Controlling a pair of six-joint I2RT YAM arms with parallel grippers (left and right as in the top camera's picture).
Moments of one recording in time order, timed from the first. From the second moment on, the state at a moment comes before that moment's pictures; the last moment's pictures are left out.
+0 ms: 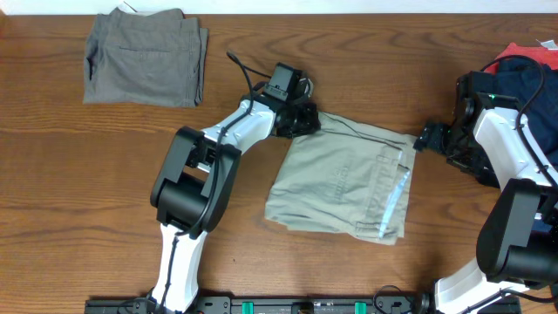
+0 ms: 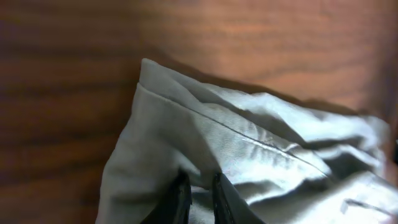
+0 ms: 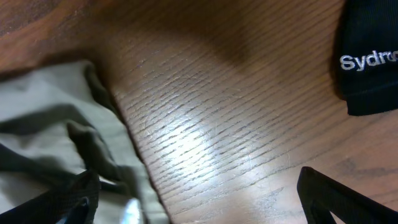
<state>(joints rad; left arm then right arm) -0.47 2.21 1.50 -0.35 0.43 -0.54 -0.15 1.80 1.24 -0.95 0.07 0.39</state>
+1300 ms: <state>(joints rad) -0.34 1.90 1.47 -0.68 0.38 -0.46 -0.15 1.80 1.24 -0.95 0.07 0.39</state>
